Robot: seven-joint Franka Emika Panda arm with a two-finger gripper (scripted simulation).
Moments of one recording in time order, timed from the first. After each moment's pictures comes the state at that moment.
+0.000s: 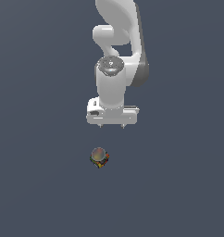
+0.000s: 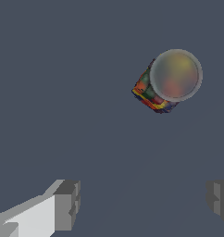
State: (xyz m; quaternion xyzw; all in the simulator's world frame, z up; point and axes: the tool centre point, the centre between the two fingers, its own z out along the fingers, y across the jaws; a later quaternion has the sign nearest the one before) arm -0.006 0.000 0.165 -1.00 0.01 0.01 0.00
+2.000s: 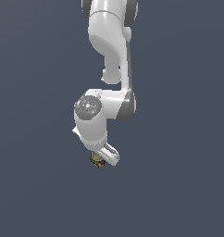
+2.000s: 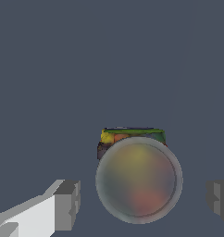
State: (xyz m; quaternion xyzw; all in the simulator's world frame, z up) arm 0.091 -0.060 0.103 -0.95 0.33 0.00 0.00
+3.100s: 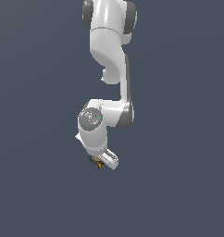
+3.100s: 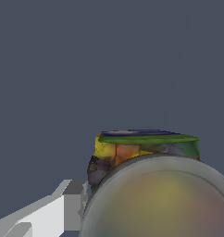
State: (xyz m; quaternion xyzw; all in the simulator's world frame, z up) arm 0.091 -0.060 0.057 -0.94 0.33 0.00 0.00
